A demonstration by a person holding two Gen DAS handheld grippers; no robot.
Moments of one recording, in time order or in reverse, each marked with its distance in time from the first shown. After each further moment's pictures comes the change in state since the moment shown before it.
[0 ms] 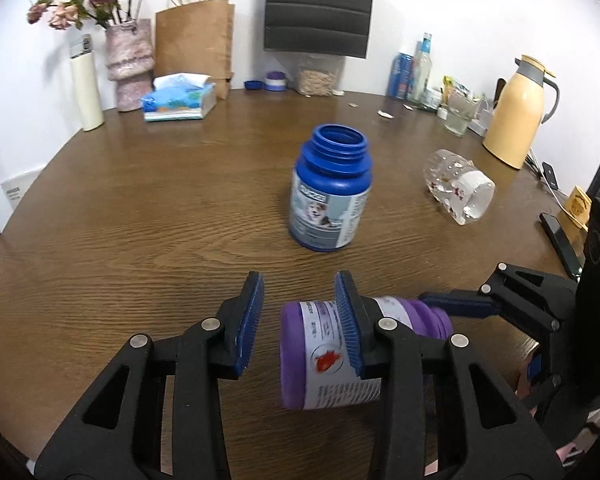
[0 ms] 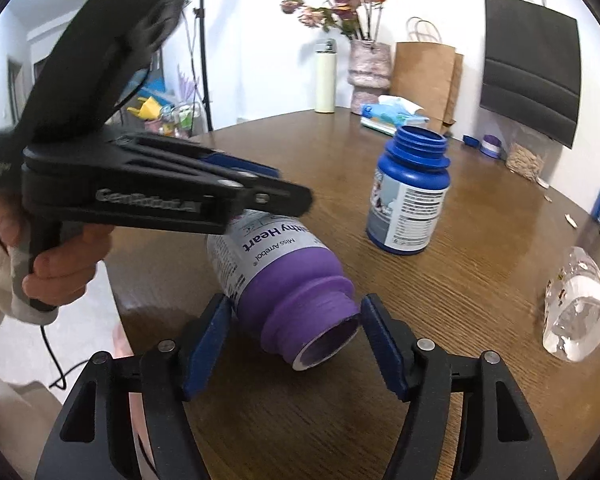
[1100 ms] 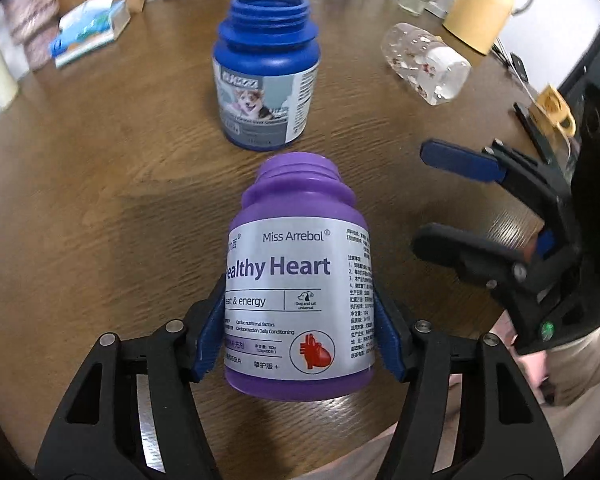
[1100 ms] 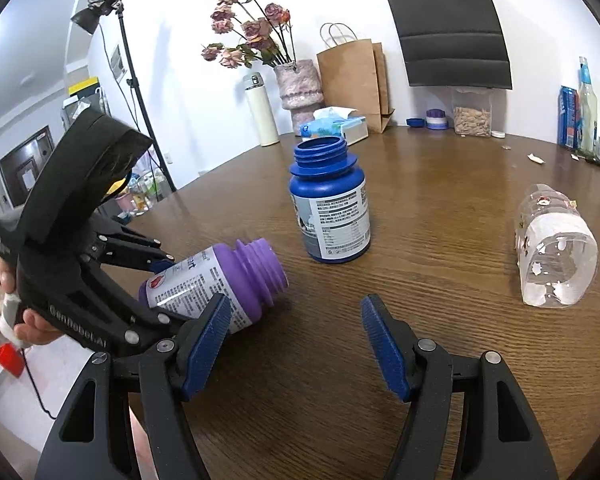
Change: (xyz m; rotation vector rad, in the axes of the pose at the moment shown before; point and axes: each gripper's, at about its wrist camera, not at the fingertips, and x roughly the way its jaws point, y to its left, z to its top) left arm 0.048 -0.018 0.002 0.205 0.418 -0.152; right arm -0.014 -0.041 -0.011 0.290 -0.119 -0.016
